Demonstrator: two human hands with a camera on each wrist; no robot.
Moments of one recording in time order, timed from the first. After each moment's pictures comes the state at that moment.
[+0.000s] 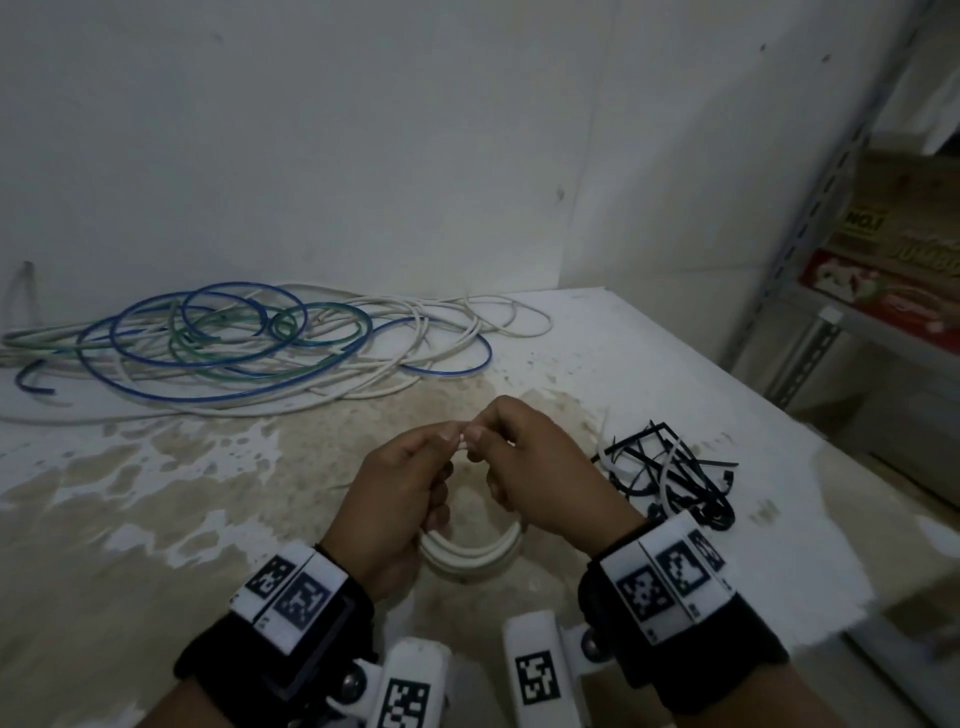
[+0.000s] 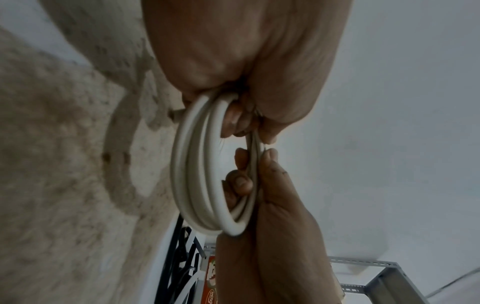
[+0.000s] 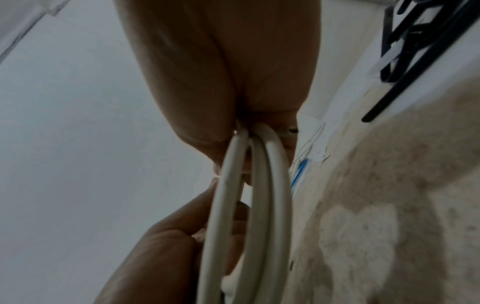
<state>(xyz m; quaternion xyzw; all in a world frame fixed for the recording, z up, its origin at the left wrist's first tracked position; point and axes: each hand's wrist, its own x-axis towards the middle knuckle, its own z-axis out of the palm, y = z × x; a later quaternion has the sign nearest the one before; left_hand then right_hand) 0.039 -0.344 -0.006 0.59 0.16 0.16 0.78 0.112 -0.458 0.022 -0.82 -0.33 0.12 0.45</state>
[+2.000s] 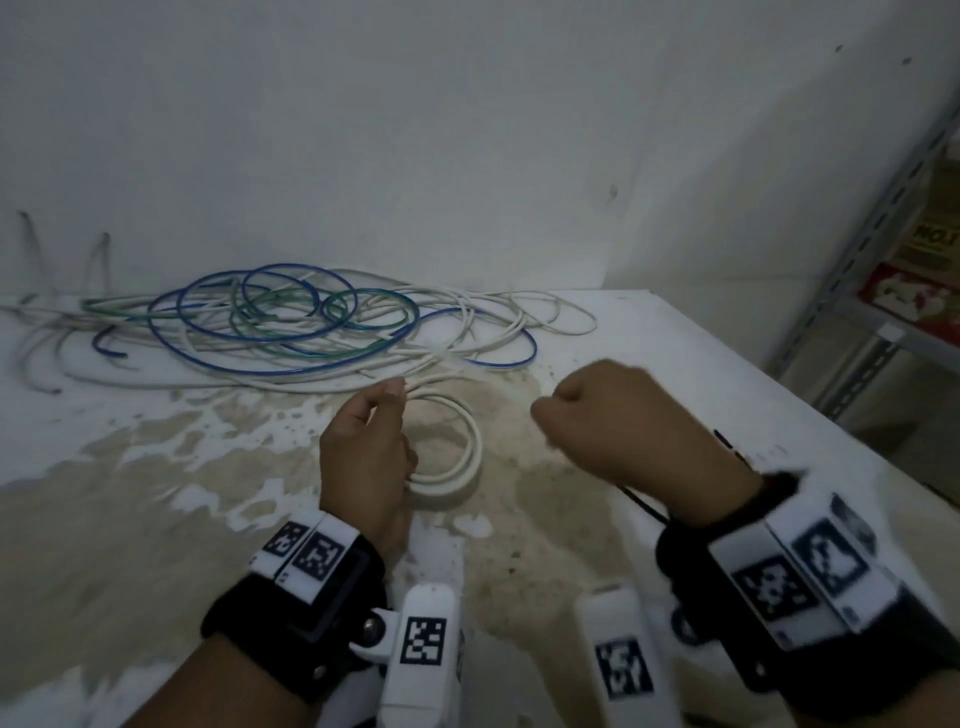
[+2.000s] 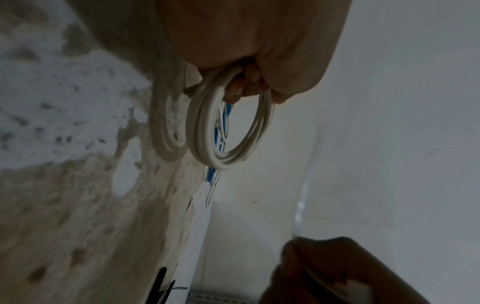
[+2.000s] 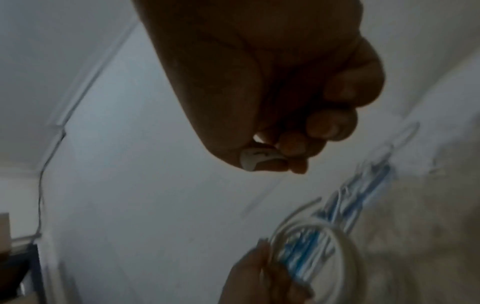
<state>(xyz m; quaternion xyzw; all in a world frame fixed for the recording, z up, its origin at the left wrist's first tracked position) 0.034 -0.299 -0.014 0.48 0.28 0.38 0.74 0.089 -0.452 0.086 -0.93 -0.30 0.04 0.22</state>
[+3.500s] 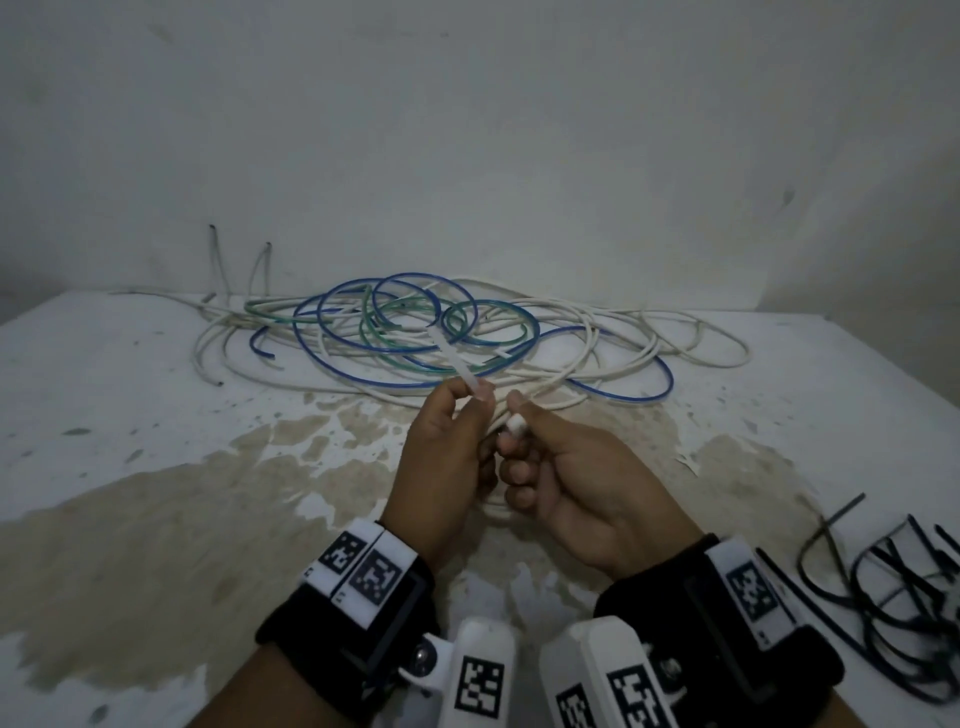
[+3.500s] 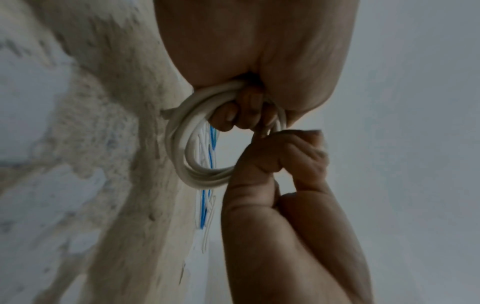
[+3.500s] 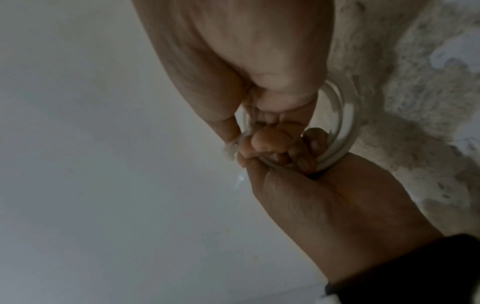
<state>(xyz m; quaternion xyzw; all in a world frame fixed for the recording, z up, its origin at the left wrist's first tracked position) 0.031 -0.260 -0.006 0.54 0.21 0.34 0.74 0.091 -0.342 0.026 -0.50 -0.14 0.47 0.71</state>
